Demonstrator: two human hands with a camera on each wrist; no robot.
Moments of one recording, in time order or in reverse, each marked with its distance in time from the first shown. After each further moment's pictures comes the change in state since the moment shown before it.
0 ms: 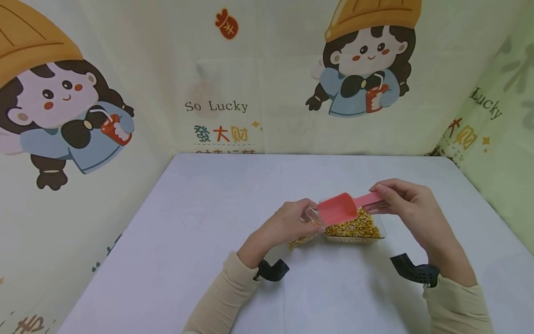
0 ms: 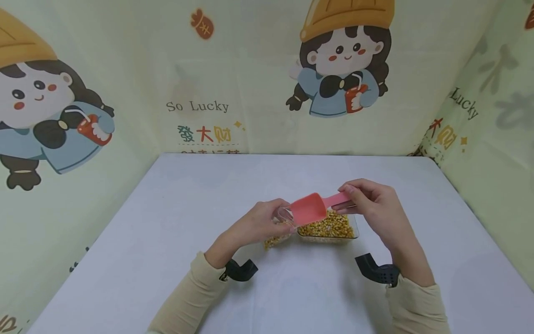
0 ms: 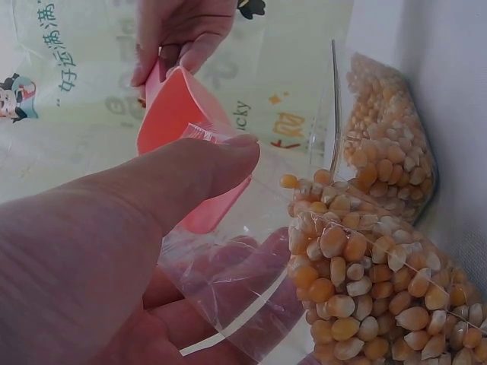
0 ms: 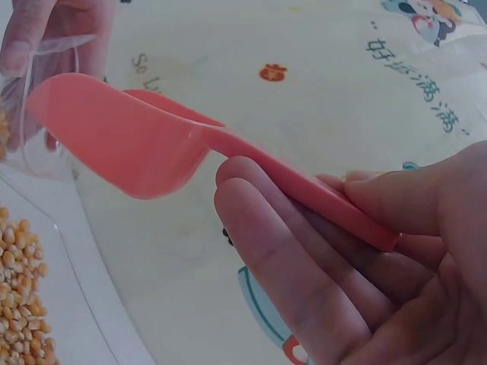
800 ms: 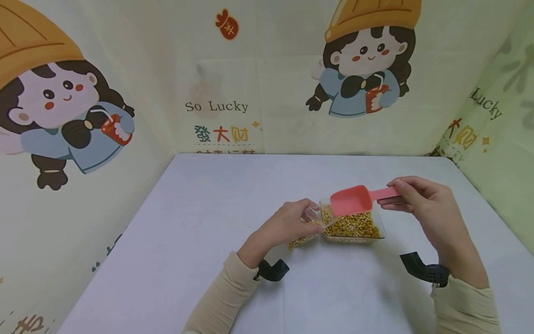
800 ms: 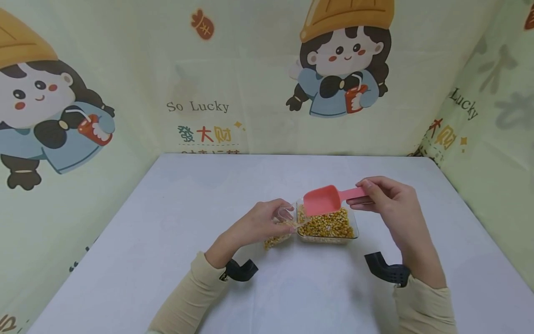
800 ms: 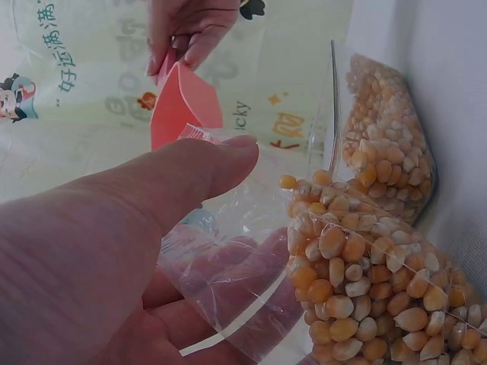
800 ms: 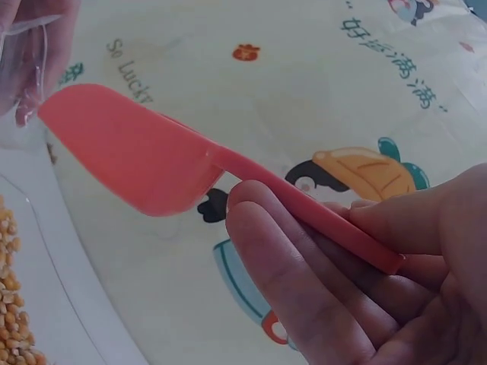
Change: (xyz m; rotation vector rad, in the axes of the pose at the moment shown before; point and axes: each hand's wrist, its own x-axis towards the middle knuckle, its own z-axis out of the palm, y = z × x) left_hand -0.002 0.003 -0.001 0.057 -0.006 0.007; right_hand -0.004 0.006 -0.016 0.088 0.141 0.052
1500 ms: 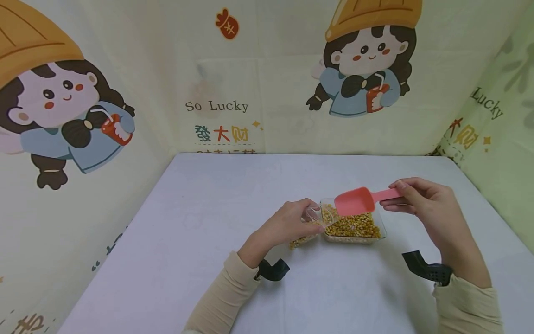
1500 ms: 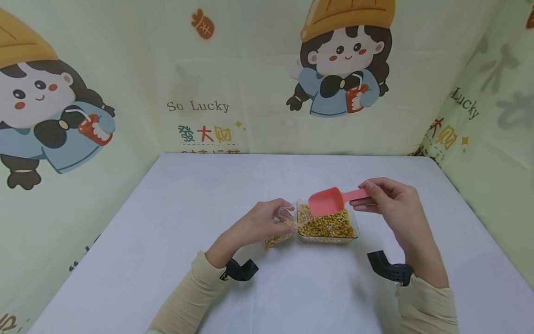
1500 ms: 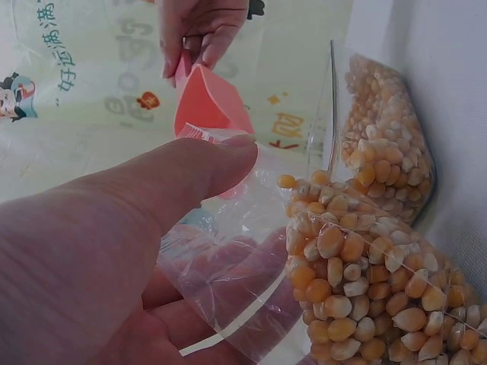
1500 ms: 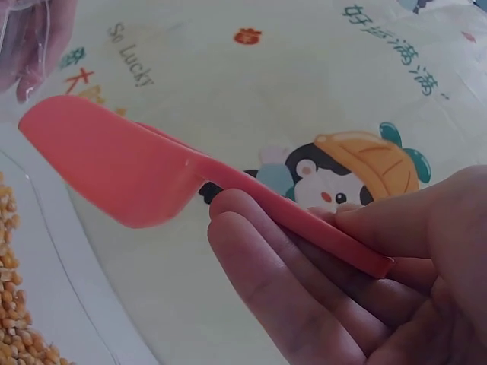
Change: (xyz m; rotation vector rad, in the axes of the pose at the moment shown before) left_hand 0.001 -0.002 0.000 -0.011 -0.001 -0.008; right_hand 0.004 0.009 -0.007 0.070 -0.031 0.028
